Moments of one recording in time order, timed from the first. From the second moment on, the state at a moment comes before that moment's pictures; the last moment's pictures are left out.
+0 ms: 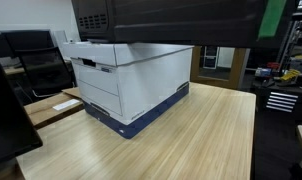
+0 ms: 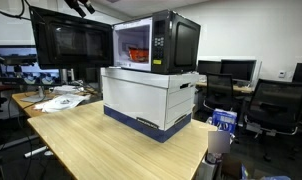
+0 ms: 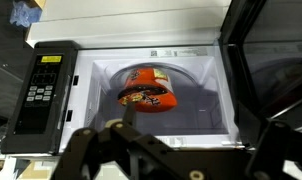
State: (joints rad) arm -0.10 -0.82 0.05 -2.43 -0.03 2.40 0.13
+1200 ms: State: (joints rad) arm -0.03 -0.51 -0.15 -2.51 -0.01 2.88 -0.06
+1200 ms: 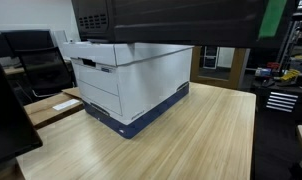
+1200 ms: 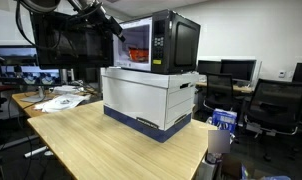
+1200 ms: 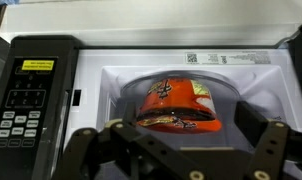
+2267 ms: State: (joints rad) arm 0.02 -0.27 -0.15 -2.51 -0.01 3.39 -0.06
